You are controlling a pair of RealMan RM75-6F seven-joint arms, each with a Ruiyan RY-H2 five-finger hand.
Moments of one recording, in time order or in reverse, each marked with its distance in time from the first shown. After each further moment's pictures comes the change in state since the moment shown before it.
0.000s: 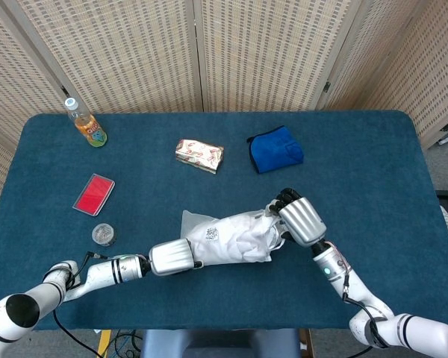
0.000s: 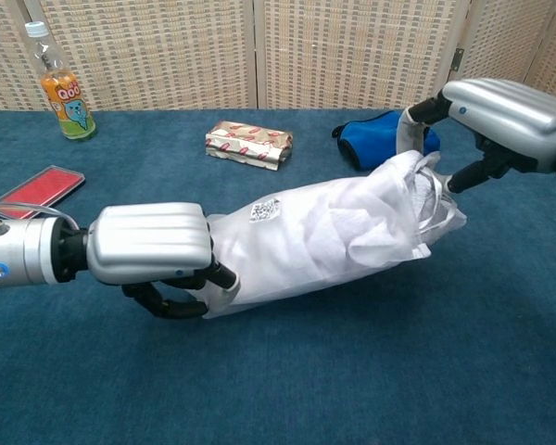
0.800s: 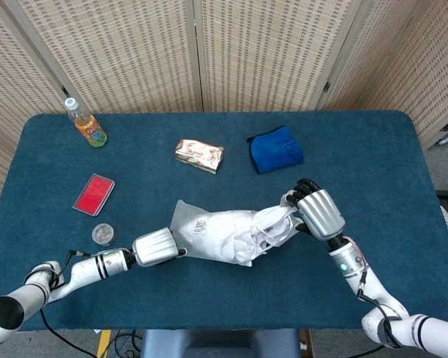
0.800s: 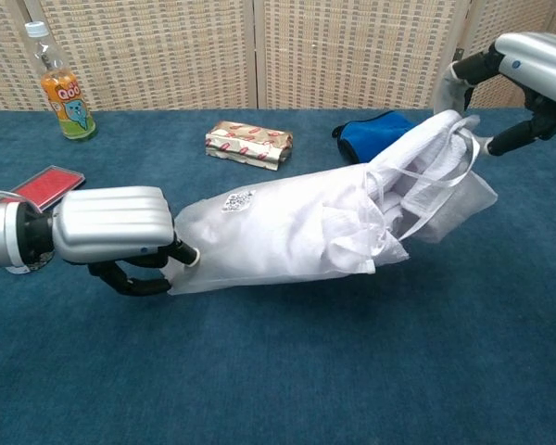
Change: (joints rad) left arm 0.045 0.076 0.001 -0.011 -0.051 -0.040 0.009; right arm -0.032 0.082 0.021 -0.022 -0.004 0.068 0.065
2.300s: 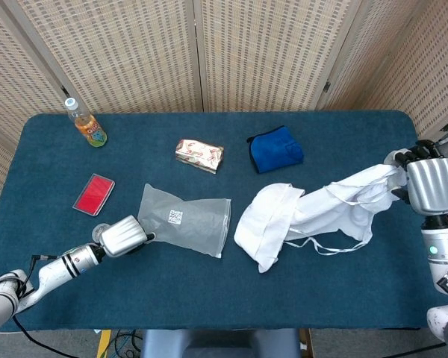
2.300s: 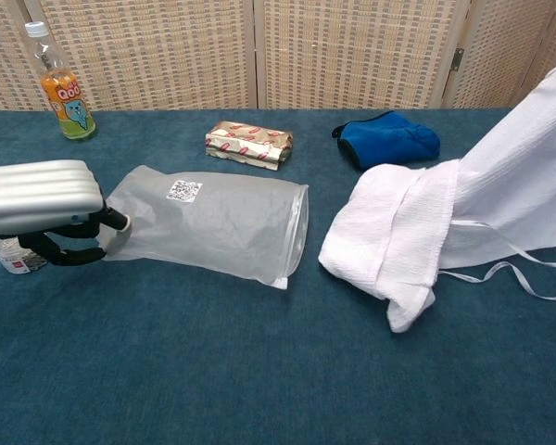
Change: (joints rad) left arm 0.107 0.119 -0.028 -0.036 -0.061 -0.008 0.043; right arm -0.141 0.329 0.124 -0.029 0.199 0.090 -0.034
